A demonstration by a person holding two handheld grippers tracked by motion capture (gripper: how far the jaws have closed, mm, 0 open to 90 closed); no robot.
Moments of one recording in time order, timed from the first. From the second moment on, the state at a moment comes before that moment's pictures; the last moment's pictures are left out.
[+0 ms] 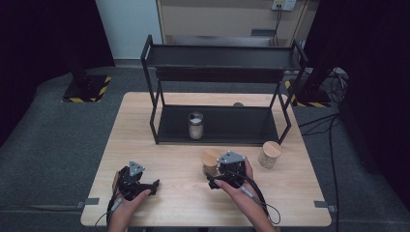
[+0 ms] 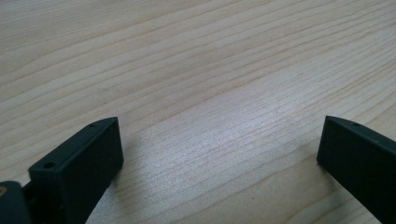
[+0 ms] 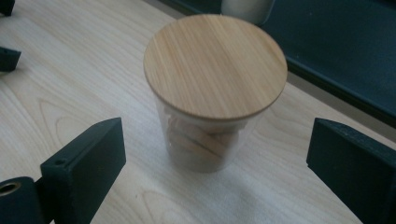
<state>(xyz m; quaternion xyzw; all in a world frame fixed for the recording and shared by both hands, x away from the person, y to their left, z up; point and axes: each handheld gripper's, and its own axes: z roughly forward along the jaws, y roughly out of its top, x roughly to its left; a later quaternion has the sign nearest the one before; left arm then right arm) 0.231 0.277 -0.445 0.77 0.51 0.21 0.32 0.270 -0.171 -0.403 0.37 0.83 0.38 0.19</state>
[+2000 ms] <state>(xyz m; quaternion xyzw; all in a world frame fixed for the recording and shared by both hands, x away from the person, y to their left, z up) 0.231 0.277 -0.445 0.77 0.51 0.21 0.32 0.260 -0.151 -0.466 0.40 0.75 0.47 0.25</state>
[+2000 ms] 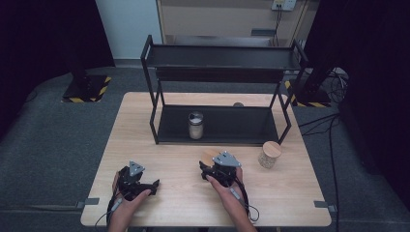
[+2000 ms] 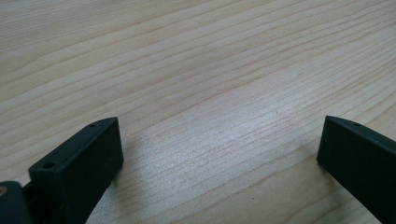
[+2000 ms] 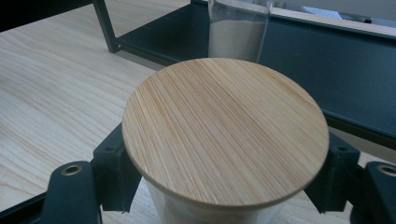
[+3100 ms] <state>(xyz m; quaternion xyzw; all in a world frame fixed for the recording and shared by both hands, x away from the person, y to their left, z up) 0.231 0.277 -0.445 0.77 0.51 0.21 0.32 0.256 -0.157 -0.439 0.39 0.75 0.47 0.26</state>
